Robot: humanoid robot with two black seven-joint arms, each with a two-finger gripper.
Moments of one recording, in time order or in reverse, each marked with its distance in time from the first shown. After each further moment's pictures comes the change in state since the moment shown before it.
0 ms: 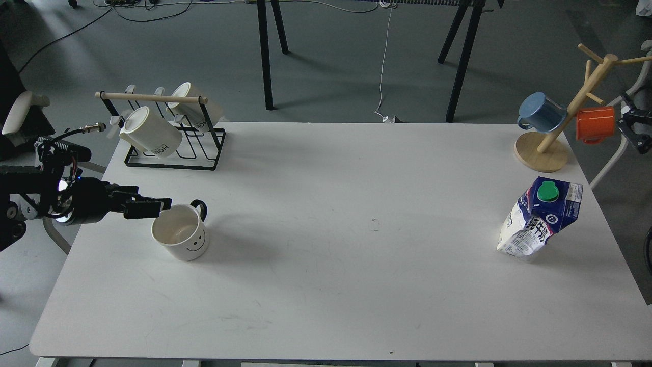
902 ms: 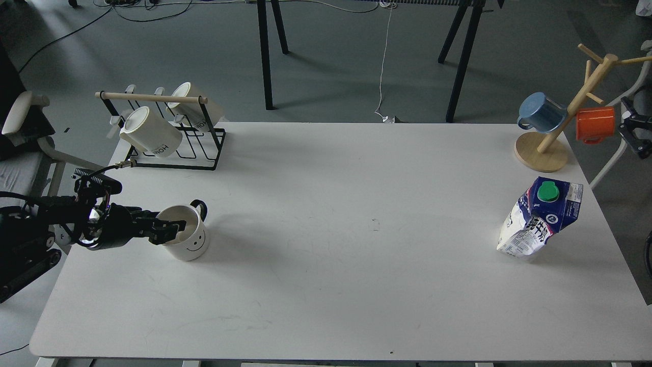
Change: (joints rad) left arm 0.072 -0.147 0.015 0.134 0.097 0.118 0.000; right arm -0.022 -0.001 0.017 0.001 0.028 0.000 0.008
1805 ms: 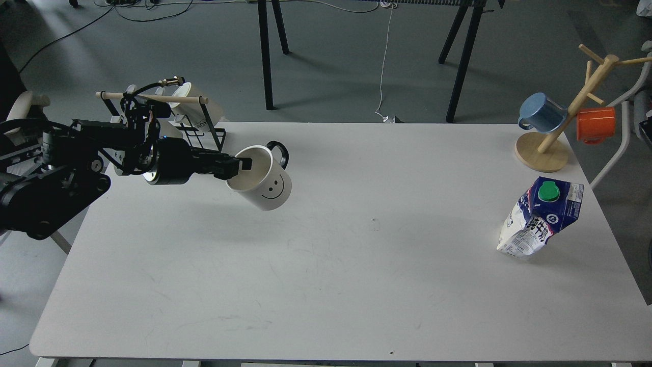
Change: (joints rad) left arm -0.216 -0.191 -0.196 -0.177 -0.037 -0.300 0.000; right arm -0.056 -0.009 0.010 -0.014 0.195 0.000 0.004
